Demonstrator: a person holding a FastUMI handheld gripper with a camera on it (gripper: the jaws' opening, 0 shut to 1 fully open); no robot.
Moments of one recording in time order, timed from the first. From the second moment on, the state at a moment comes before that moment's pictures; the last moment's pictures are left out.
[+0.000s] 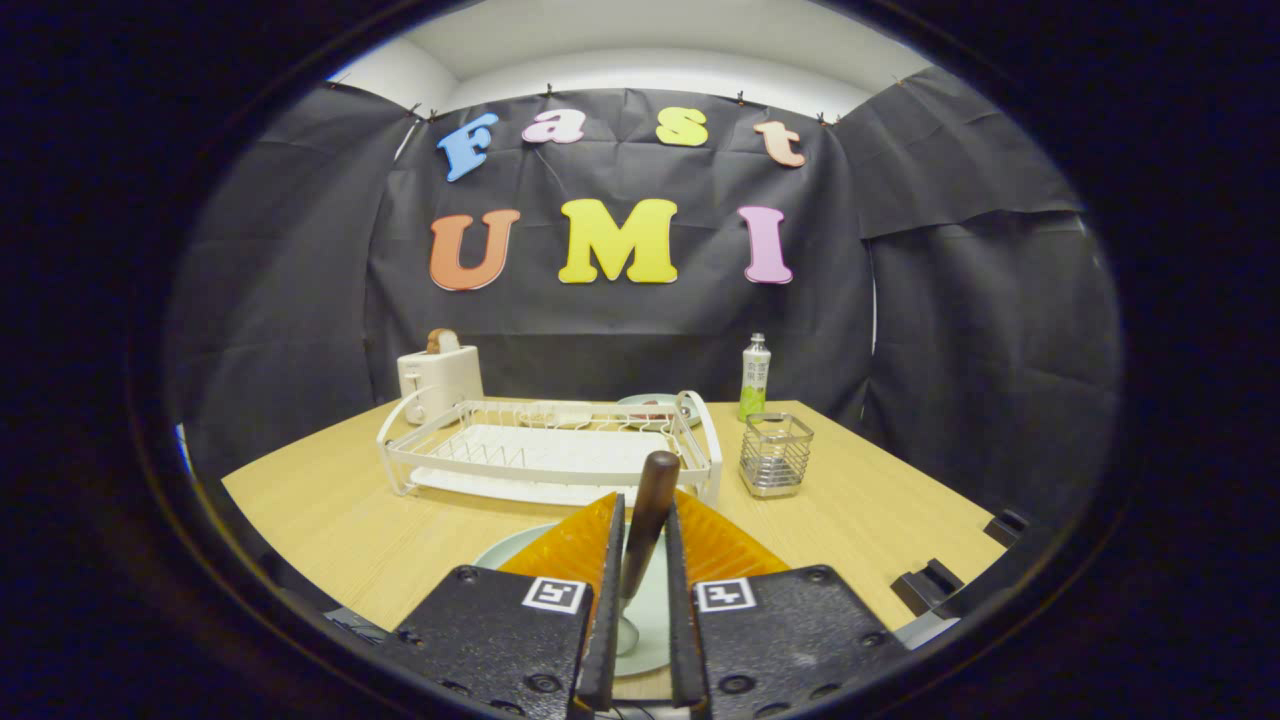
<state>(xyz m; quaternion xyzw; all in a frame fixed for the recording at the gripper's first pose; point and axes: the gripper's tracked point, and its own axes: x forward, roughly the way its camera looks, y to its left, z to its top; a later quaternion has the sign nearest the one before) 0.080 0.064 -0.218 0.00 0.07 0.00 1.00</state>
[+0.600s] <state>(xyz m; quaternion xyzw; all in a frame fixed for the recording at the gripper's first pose) 0.033 0.044 -0.158 -0.01 0.01 0.01 1.00</state>
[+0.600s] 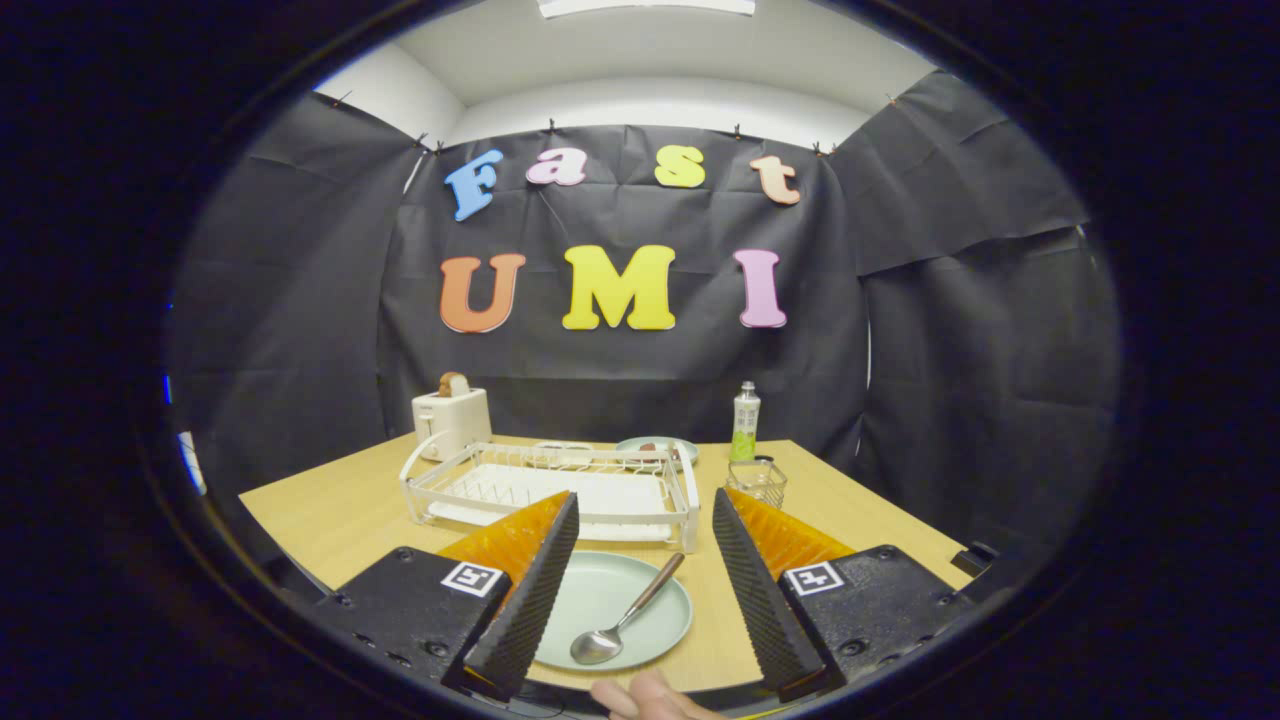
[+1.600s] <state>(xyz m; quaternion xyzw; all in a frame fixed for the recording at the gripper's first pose) -0.049 0.015 -0.089 0.00 -0.01 0.00 1.00</state>
